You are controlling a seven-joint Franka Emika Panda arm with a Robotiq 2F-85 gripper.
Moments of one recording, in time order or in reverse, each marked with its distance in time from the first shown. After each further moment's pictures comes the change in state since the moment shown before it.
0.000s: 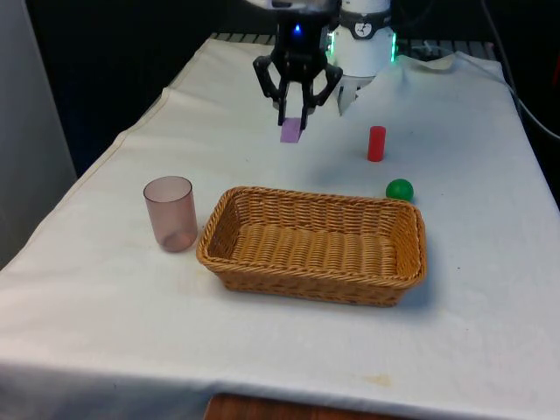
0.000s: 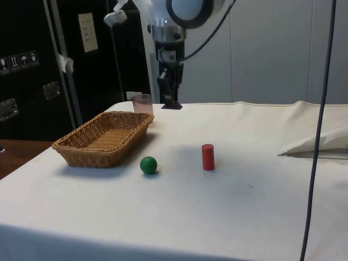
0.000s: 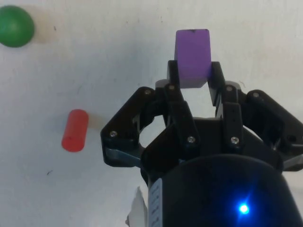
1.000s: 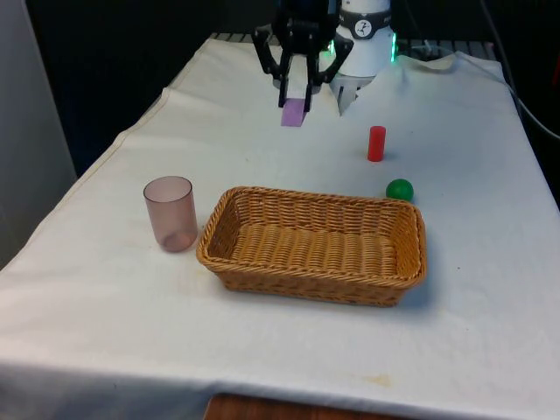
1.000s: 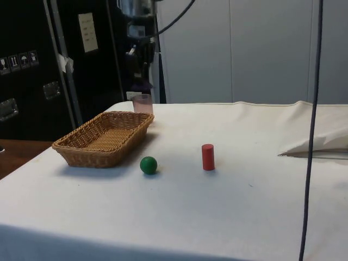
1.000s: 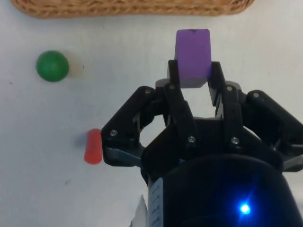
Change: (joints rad) arm 0.007 0.054 0.031 0.262 0.017 -0.168 0.011
